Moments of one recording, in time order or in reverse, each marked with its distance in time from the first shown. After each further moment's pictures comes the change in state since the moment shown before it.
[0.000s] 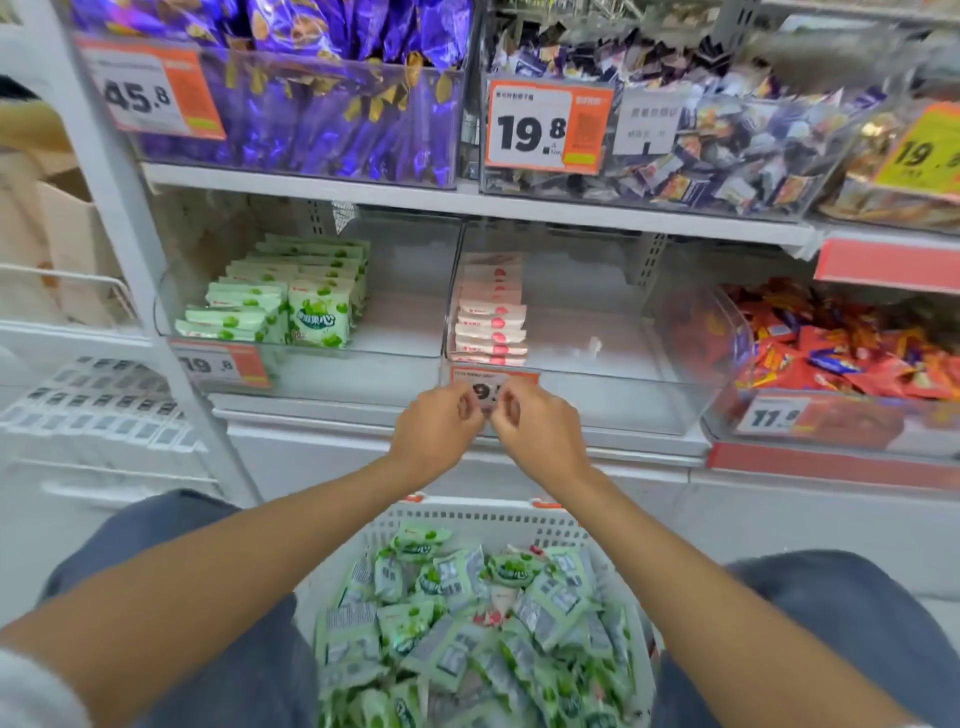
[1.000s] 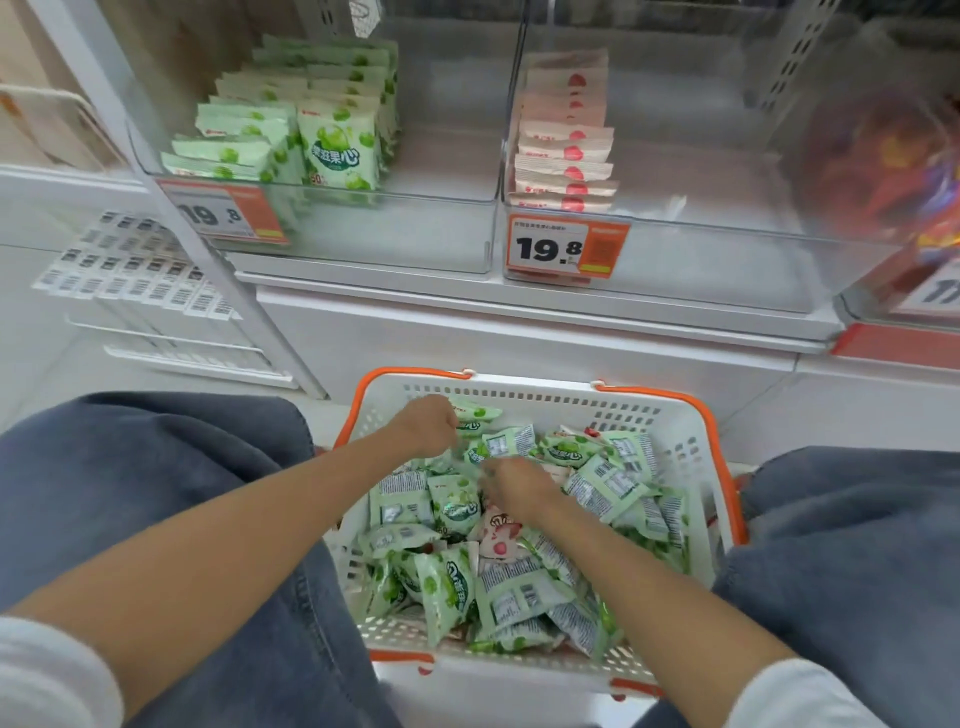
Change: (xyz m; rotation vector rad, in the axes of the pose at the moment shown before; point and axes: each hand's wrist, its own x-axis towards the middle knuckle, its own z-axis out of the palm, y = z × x) left_hand -0.065 -0.124 0.057 0.186 -0.686 -0.377; right_hand -0.152 0.030 0.186 0.056 -0.969 0.115
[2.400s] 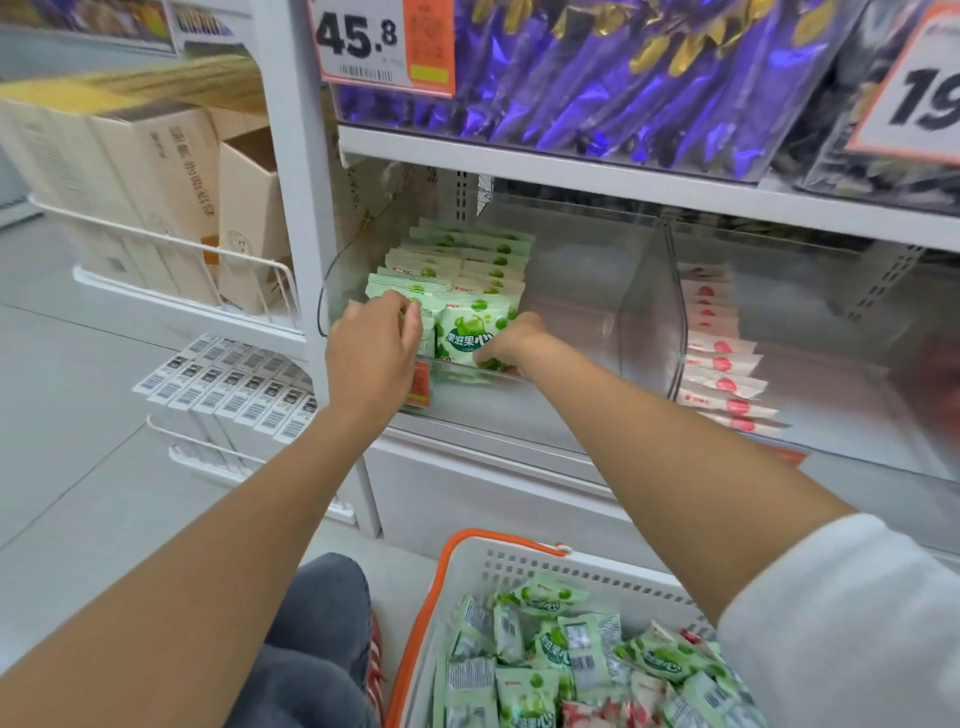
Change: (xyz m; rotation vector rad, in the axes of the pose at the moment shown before) left_hand 0.007 -0.087 -0.239 -0.058 1.267 0.162; right_hand 0.145 -0.236 -0.285 0.410 0.340 0.252
